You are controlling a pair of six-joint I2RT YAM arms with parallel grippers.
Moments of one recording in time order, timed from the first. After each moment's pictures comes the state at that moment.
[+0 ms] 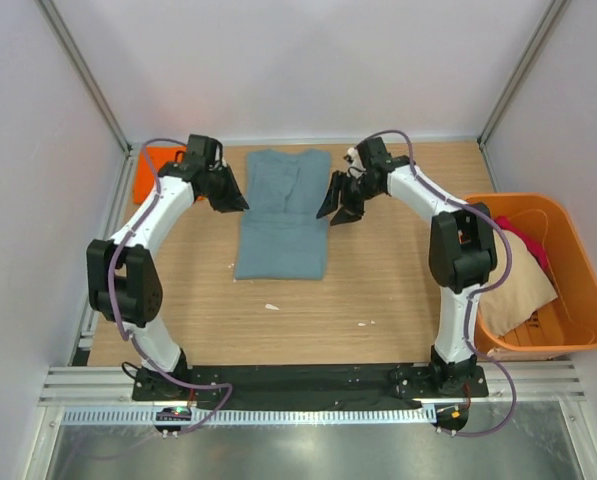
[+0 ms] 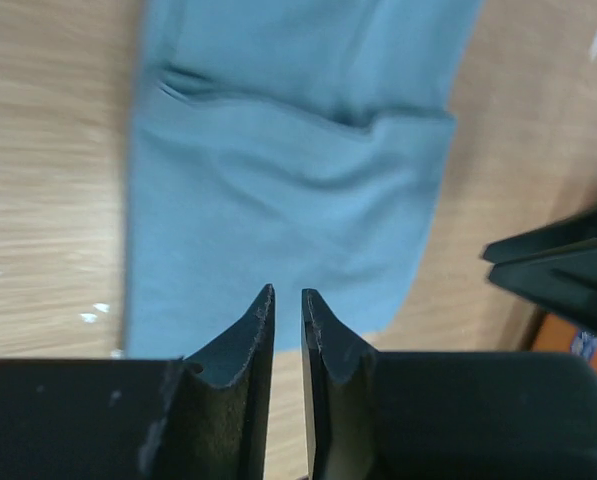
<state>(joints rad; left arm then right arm) -0.21 1.77 1.54 -0.74 0.21 -0.58 0.30 2.06 1.69 -0.71 -0.59 0.53</state>
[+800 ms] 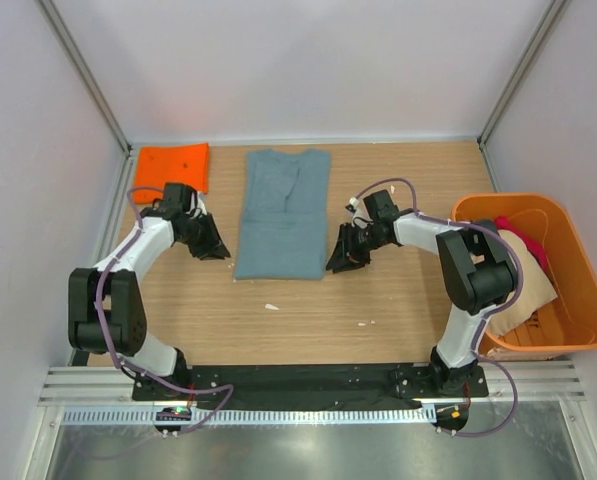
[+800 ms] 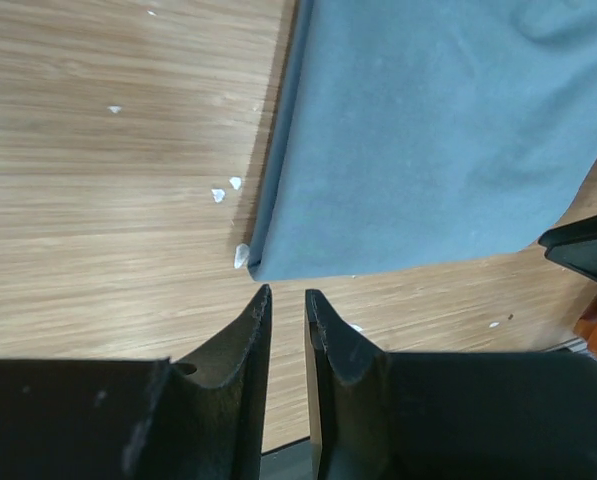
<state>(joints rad) -0.11 1.53 1.03 -0.65 0.34 -0.45 0.35 1.82 1.03 -0.36 -0.69 0.48</state>
